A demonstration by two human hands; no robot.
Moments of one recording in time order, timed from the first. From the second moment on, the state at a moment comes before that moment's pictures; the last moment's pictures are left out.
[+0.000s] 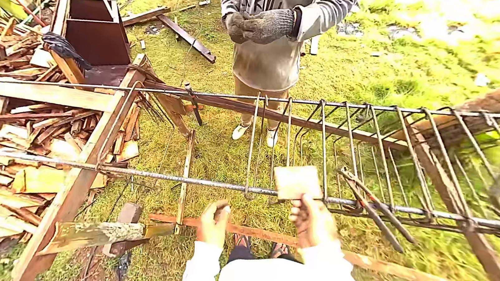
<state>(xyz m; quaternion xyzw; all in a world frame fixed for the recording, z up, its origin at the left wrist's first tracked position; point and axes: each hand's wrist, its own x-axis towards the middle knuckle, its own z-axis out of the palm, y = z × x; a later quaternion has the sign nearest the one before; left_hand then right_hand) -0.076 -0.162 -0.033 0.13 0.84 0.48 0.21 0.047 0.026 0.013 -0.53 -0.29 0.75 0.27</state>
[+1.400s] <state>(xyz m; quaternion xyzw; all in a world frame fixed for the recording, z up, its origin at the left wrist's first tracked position) -0.196 -0.068 -0.023 0.30 0.76 0.32 0.48 -0.010 -0.034 -0.043 -0.53 -0.22 0.78 0.24</state>
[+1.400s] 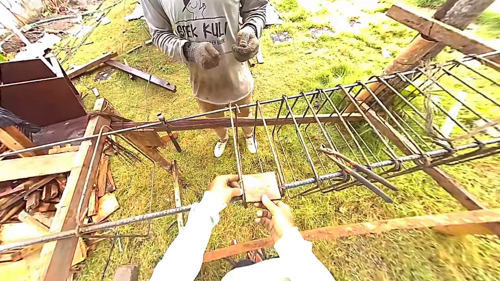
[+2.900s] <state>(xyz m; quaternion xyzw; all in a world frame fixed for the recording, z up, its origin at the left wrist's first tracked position) -0.202 -0.076 -0.032 0.34 0.74 0.30 0.50 -0.011 -0.038 -0.051 -0.54 -0.24 0.77 0.25</state>
